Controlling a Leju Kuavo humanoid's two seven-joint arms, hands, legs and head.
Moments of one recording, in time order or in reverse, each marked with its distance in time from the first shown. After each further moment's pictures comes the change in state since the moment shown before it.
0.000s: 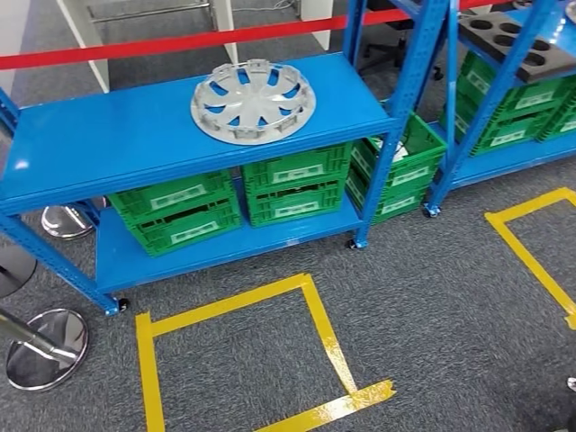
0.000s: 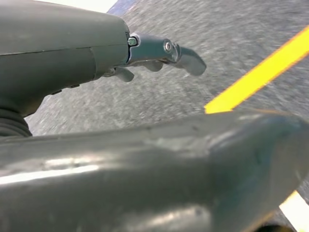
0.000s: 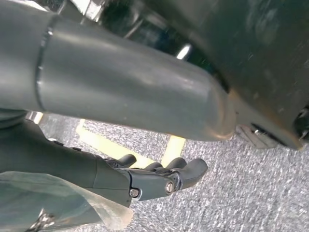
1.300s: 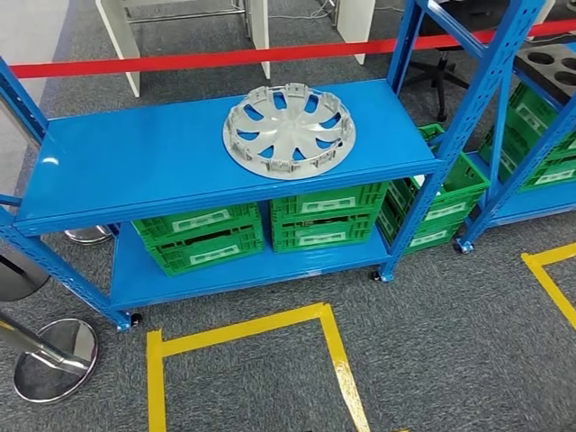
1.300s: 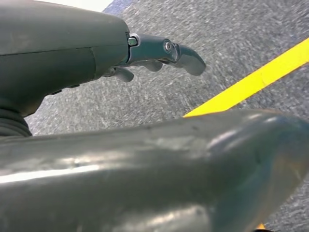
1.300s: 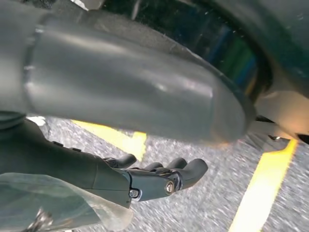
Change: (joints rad) left arm -0.001 -0.007 0.008 0.002 0.000 0.004 0.009; right arm 0.006 -0.004 -0.001 0.003 -0.004 -0.033 -0.013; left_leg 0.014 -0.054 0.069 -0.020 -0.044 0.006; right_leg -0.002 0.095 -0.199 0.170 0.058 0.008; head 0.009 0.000
